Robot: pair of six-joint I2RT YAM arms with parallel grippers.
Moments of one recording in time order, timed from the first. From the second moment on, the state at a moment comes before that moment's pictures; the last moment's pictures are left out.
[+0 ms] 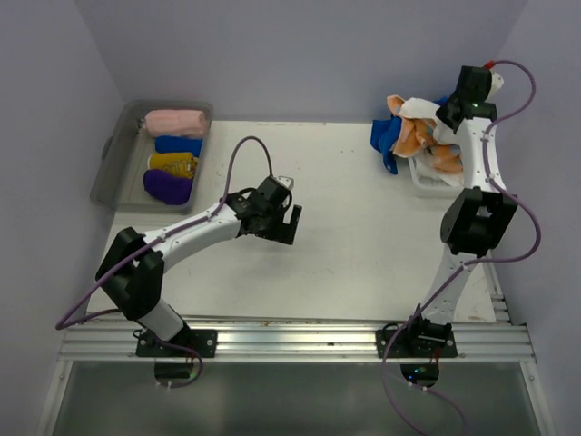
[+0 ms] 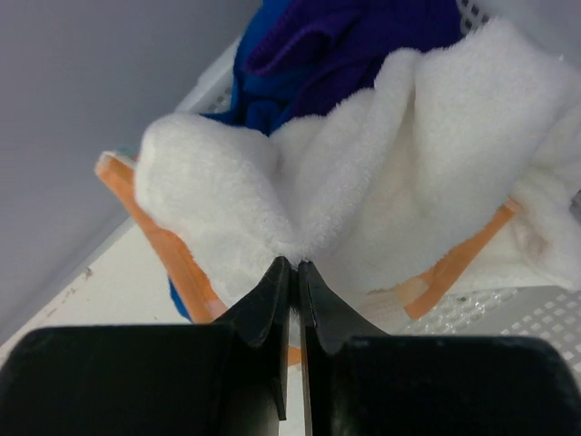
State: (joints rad) left arm -0.74 1.59 1.15 -0.59 -0.12 -0.43; right arm -0.17 2.11 2.12 -0.65 0.22 0.54
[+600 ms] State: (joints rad) left arm -0.75 1.60 1.19 -0.62 -0.16 -0.43; right arm -0.17 1.78 2.13 -0.63 0.22 0.51
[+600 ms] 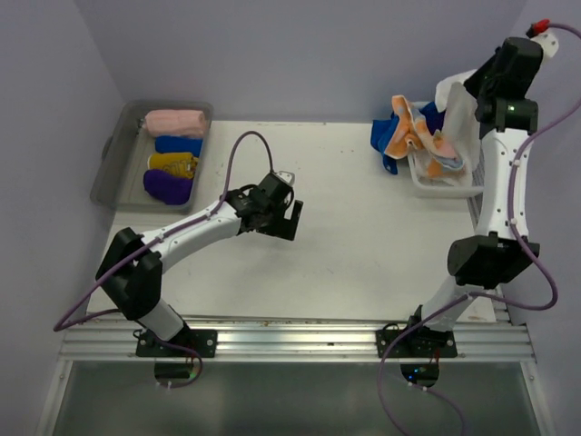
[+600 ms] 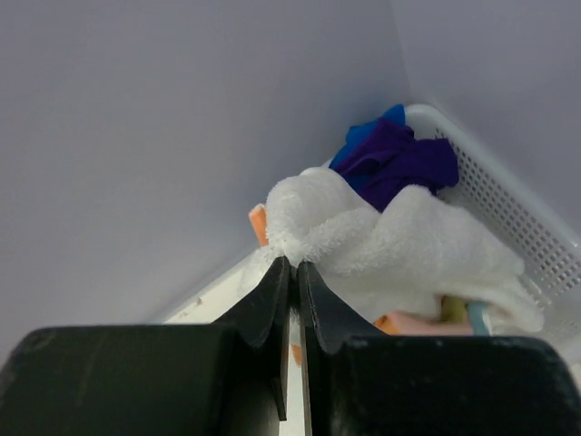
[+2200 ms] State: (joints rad) left arm -0.71 1.60 1.22 -0.62 -0.16 -0.45; right arm -0.05 1.18 1.93 -0.27 -0.50 0.66
